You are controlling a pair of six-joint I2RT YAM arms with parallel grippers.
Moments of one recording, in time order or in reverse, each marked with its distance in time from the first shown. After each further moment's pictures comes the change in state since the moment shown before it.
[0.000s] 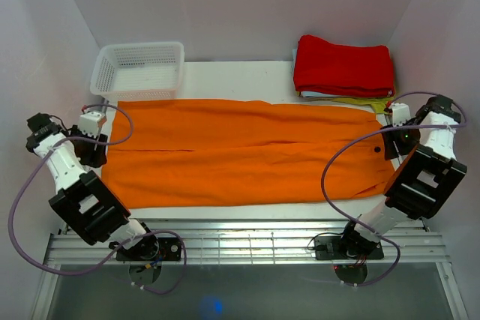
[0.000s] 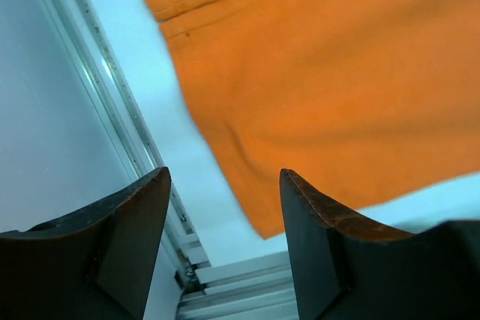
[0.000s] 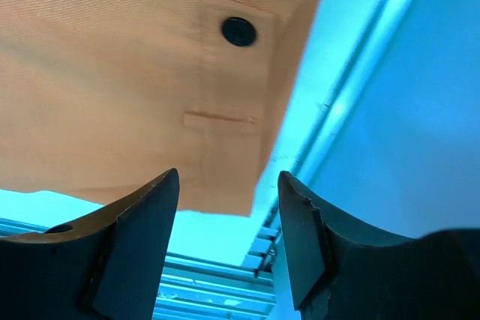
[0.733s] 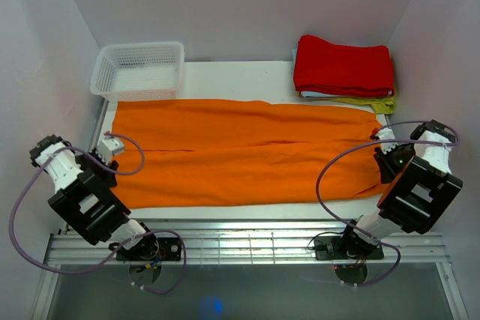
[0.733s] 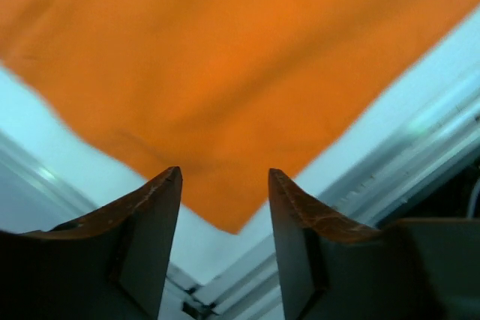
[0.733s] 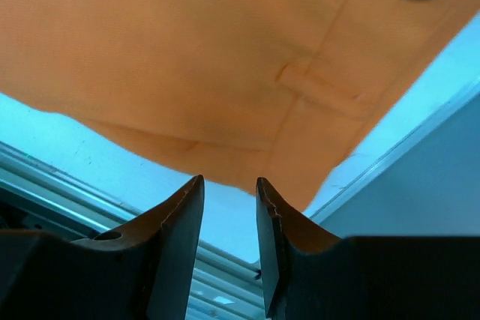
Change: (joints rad) left arm 0.078 -0.044 -0.184 -0.295 0.060 0.655; right arm -0.080 -0.143 -0.249 -0.069 -0.034 -0.358
